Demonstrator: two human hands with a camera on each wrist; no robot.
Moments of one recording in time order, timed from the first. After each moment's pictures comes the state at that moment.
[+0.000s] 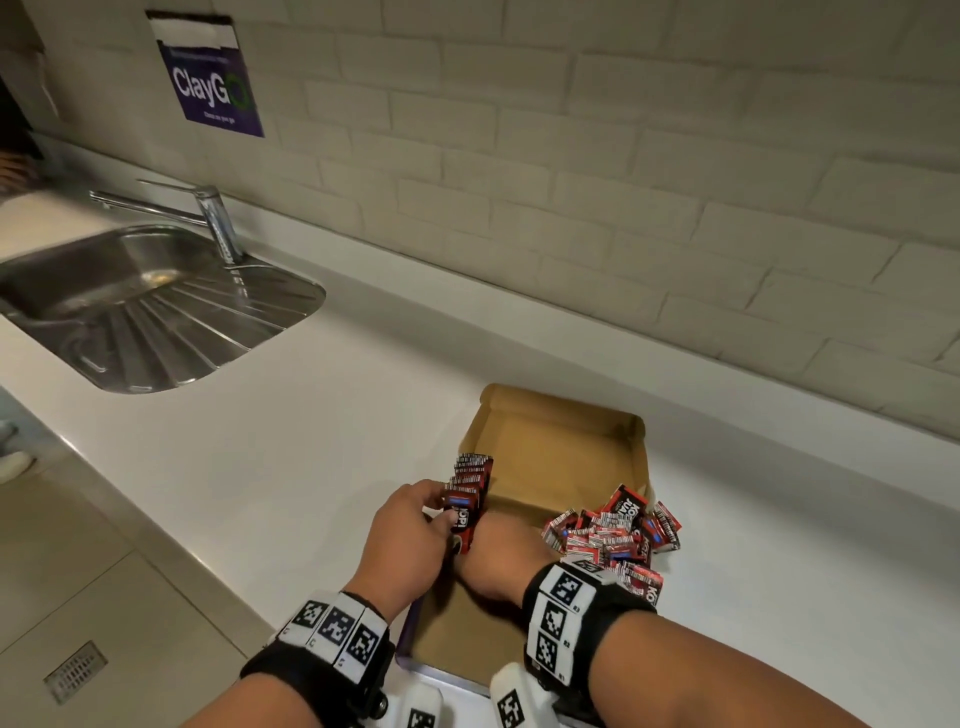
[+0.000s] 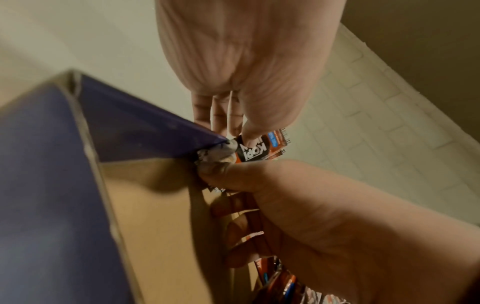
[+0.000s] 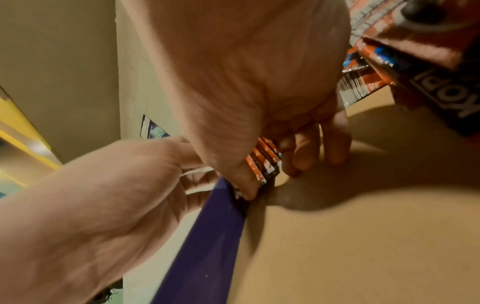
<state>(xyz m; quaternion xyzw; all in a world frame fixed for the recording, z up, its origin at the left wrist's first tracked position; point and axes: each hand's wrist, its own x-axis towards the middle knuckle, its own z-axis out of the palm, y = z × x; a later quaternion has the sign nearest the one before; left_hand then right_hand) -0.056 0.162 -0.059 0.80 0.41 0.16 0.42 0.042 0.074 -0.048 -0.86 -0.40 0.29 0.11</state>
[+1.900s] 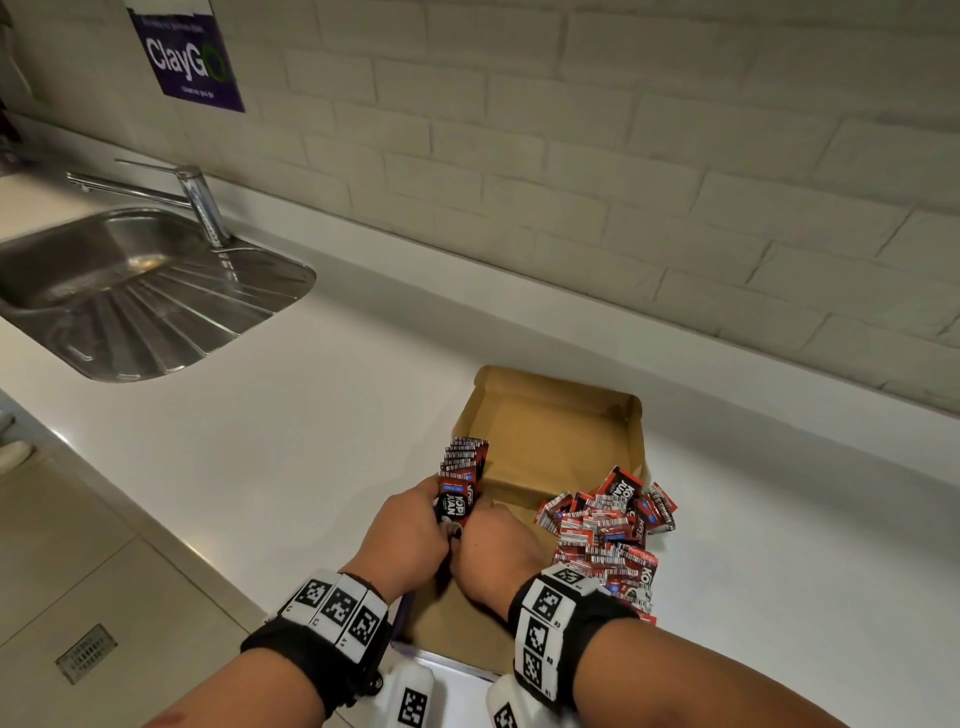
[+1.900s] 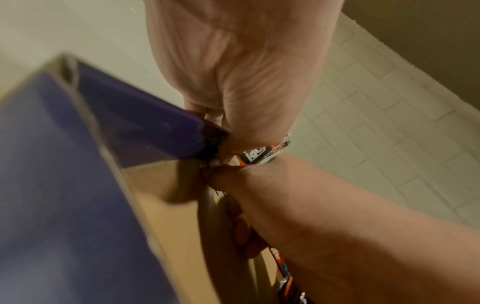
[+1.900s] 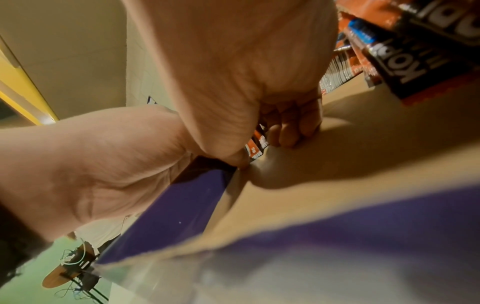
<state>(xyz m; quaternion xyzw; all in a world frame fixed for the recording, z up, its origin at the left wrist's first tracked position) -0.052 0.162 -0.067 0.86 0.36 0.06 0.36 0.034 0.068 -0.064 -0.88 -0.40 0.22 0.13</state>
